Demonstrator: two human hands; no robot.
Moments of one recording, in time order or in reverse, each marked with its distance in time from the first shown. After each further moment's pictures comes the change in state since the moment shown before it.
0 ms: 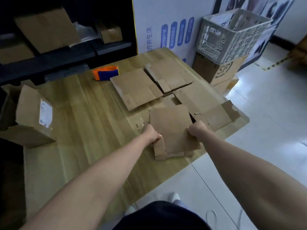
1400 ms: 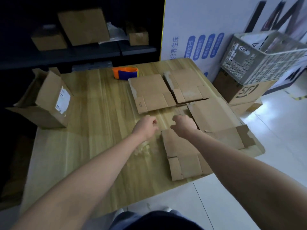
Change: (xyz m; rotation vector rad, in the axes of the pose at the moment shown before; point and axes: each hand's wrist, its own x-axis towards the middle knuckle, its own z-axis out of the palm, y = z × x) left_hand -0.010 0.008 -0.050 0.227 0.312 0.351; right_hand -0.008 -0.082 0.008 -0.692 0.063 -0.786
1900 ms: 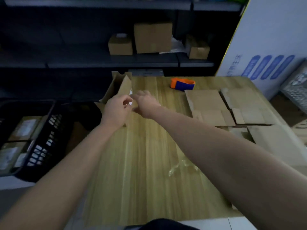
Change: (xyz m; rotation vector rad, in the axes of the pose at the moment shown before) left_hand -0.096 -0.186 -0.230 -0.004 0.601 -0.119; right_hand 0.062 -0.360 -0.014 -0.022 0.136 -0.689
